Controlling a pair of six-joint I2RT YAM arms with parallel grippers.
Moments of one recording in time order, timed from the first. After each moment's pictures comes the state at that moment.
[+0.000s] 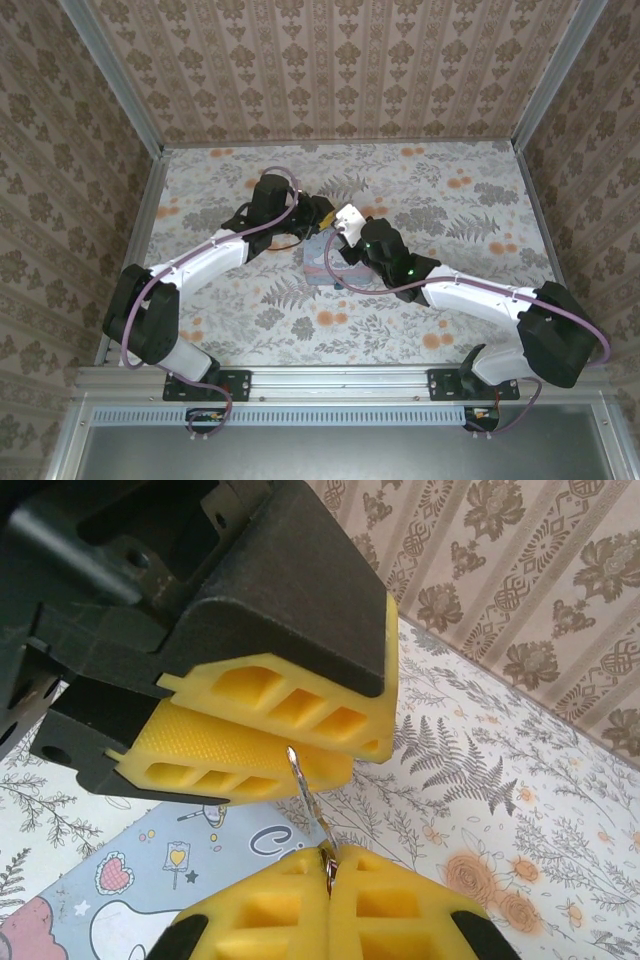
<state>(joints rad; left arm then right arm) -0.61 1.52 1.02 0.04 0.47 -1.35 0.79 1.37 0.79 0.22 0.29 -0.18</state>
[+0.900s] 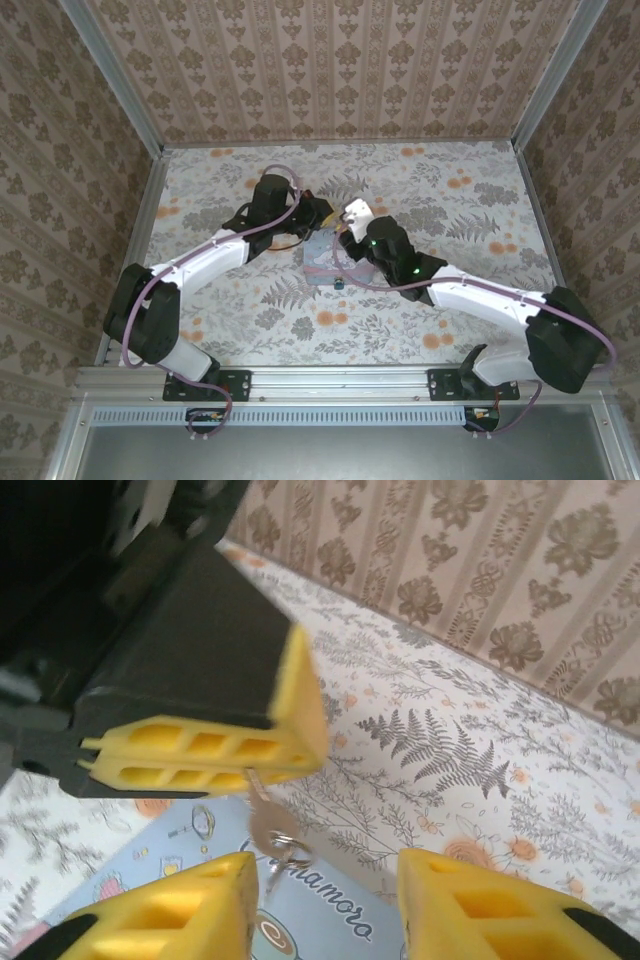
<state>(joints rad) -0.60 1.53 1.01 0.06 0.46 -1.26 0.75 1.31 0.79 0.18 0.29 -0.07</state>
